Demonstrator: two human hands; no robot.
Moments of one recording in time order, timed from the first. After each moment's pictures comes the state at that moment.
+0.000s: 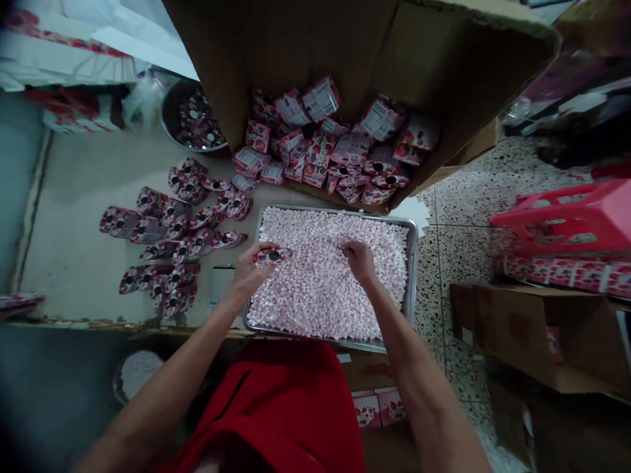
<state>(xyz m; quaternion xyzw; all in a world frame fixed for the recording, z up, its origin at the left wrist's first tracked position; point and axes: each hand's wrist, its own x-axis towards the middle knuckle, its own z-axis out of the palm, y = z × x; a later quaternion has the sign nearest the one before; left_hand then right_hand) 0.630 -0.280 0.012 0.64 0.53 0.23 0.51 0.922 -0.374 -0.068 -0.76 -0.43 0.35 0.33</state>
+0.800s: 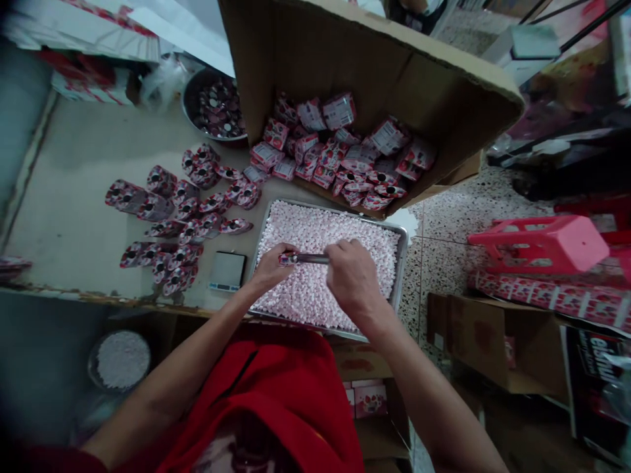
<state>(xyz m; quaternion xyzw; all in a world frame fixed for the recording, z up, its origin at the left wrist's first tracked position) 0.649 -0.314 0.010 0.69 0.49 0.21 0.50 0.863 -0.374 0.134 -0.70 -0.68 0.19 0.12</state>
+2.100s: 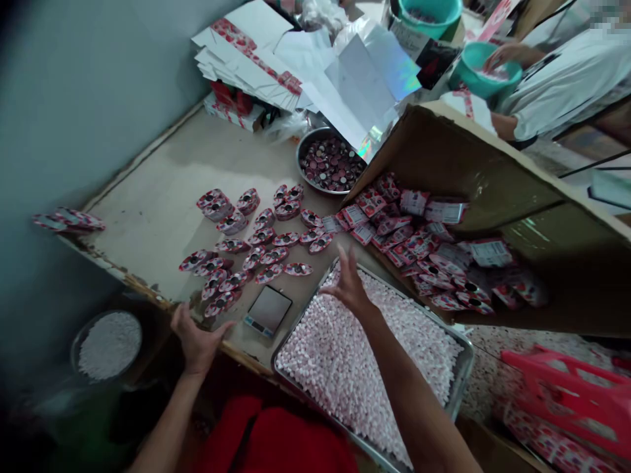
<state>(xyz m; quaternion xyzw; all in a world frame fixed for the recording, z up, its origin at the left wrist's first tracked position) 0.361 -0.380 -0.064 0.54 0.78 0.31 -0.01 0.762 -0.204 -0.034 -0.56 -0.74 0.31 0.22</state>
